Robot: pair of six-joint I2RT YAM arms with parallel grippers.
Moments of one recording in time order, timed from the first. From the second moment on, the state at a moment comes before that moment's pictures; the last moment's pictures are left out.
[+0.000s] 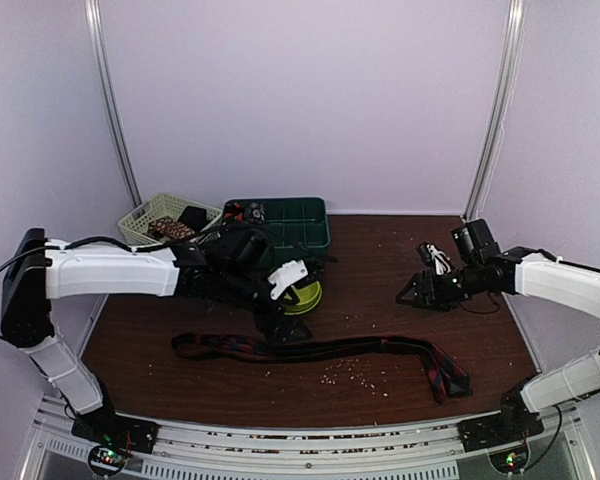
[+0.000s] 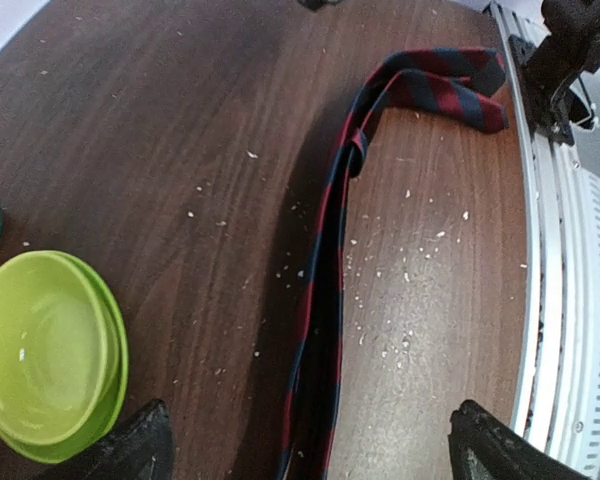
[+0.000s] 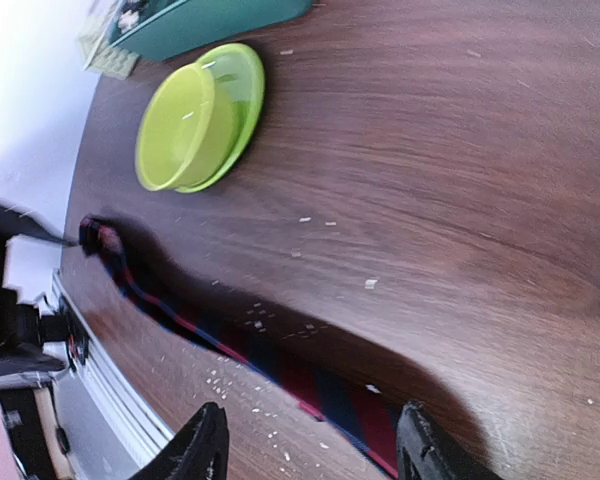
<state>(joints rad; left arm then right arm) -0.93 1.64 1.15 -0.31 0.35 0.21 0.36 1.27 0.79 -0.43 -0.51 0.40</state>
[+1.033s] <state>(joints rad) -1.02 2.08 1.43 -0.52 0.44 0.30 0.43 1.06 0.71 -0.58 -0.41 0.41</state>
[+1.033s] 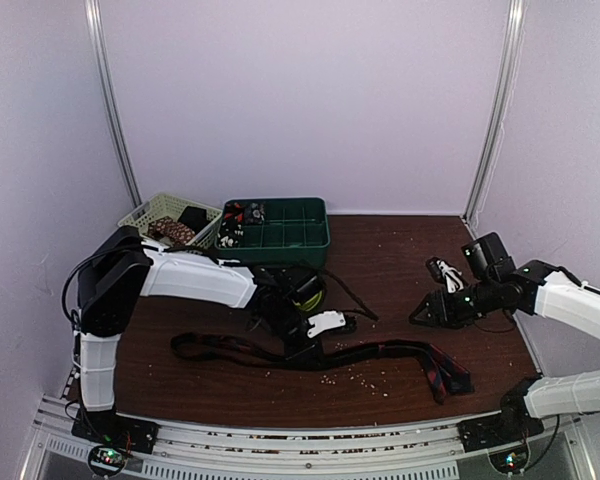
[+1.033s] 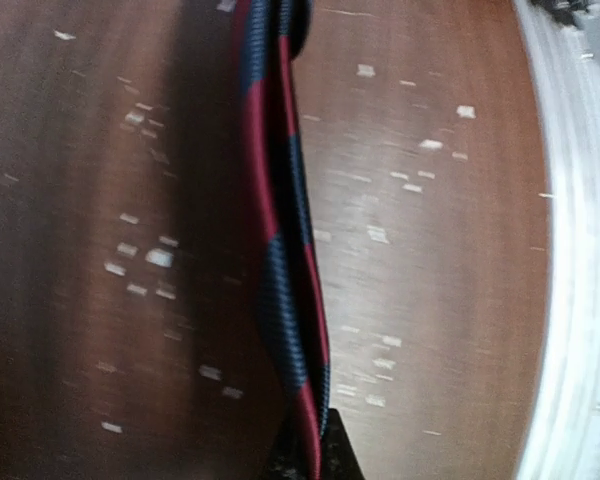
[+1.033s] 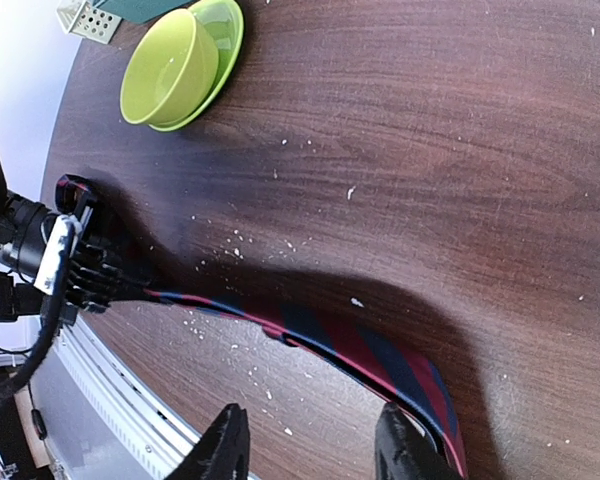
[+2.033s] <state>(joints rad) -0.81 1.96 1.36 -0.63 0.40 0.18 0.46 1.00 0.59 -0.69 -0.30 0.49</state>
